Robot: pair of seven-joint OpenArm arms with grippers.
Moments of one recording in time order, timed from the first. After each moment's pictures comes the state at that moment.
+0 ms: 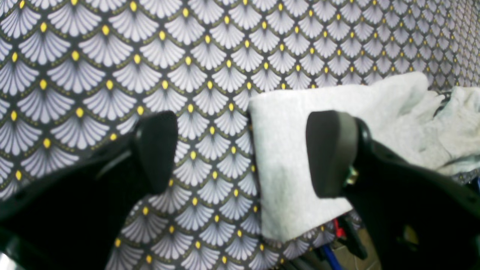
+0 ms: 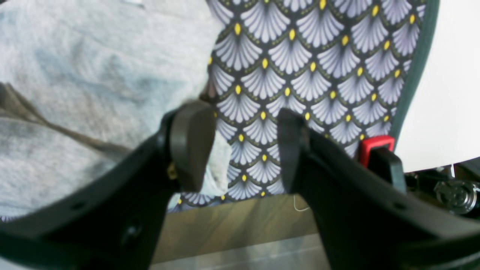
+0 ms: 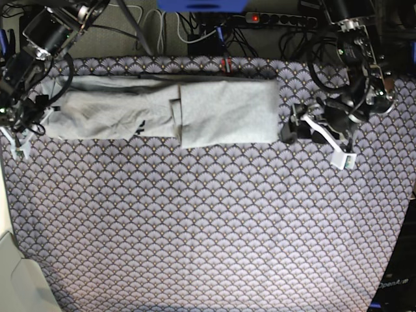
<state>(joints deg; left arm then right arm) 7.1 -8.7 -20.4 101.0 -37.8 -22.3 64.8 4.7 8.0 41.8 95.0 -1.7 39.9 -81.2</state>
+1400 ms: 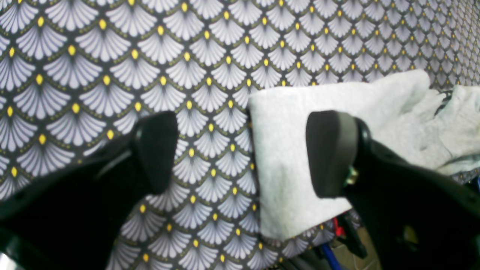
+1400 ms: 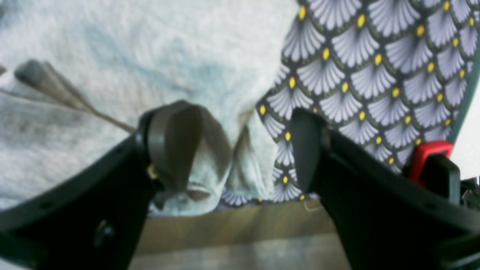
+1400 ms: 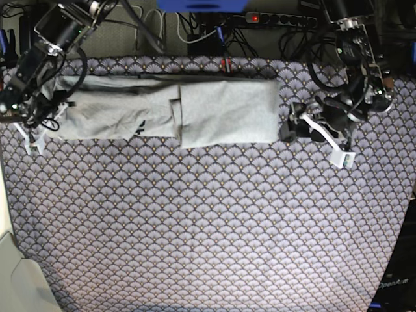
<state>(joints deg) 7.5 -8.4 -20.3 101.0 -37.6 -22.2 64.8 3.4 4.2 40.7 95.0 -1.9 39.9 -79.5</state>
